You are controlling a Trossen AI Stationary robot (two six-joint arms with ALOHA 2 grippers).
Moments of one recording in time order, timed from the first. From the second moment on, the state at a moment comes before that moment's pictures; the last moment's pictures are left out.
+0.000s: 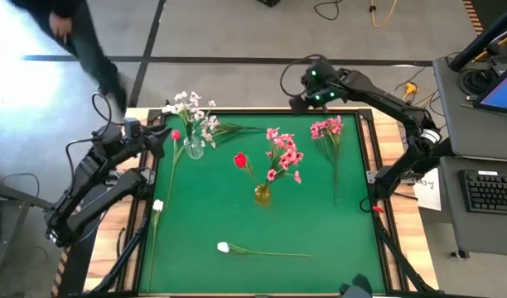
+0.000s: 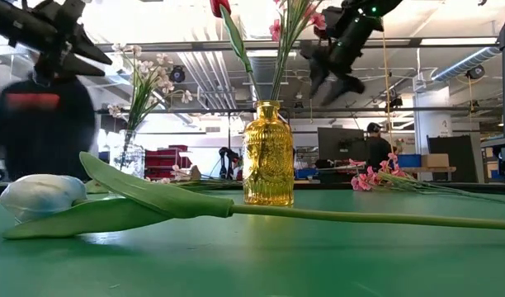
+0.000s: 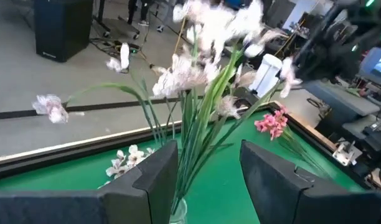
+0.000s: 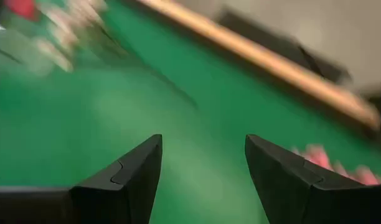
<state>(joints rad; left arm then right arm) 0.86 0.20 0.56 -0.57 0.08 -0.36 -0.73 1.60 1.53 -0.91 -0.14 0.31</state>
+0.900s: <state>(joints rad) 0.86 0.00 0.42 -0.44 0.56 -0.41 -0.72 1.55 1.10 -1.09 -0.06 0.47</state>
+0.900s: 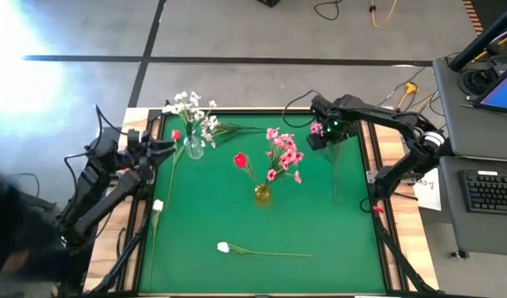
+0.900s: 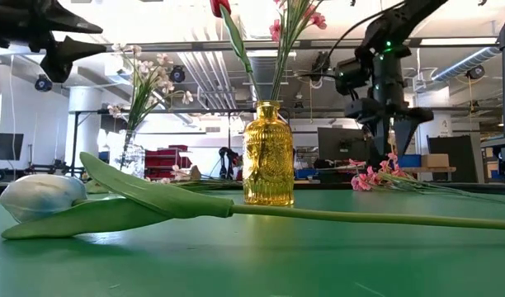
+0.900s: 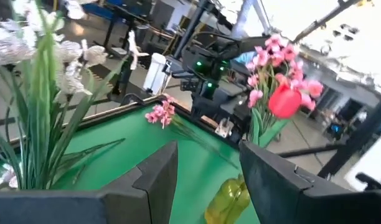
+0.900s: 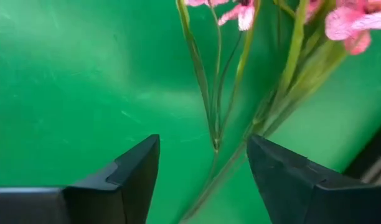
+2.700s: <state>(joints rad) 0.86 0.00 0.39 -0.40 0.64 -0.40 -0.72 1.54 0.75 -0.77 -0.02 0.58</state>
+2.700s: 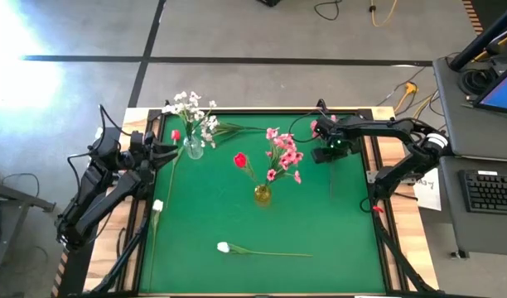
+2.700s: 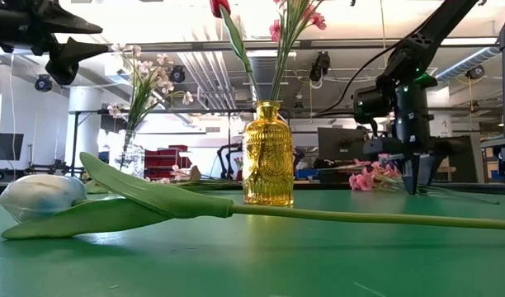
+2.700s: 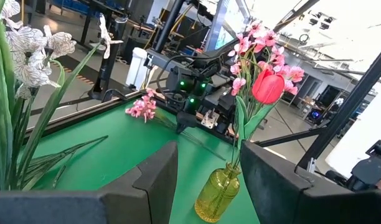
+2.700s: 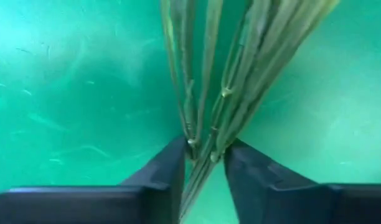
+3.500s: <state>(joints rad) 0.86 0.00 0.39 -0.40 0.64 -0.40 -0.72 1.13 0.91 -0.56 -0.03 0.47</state>
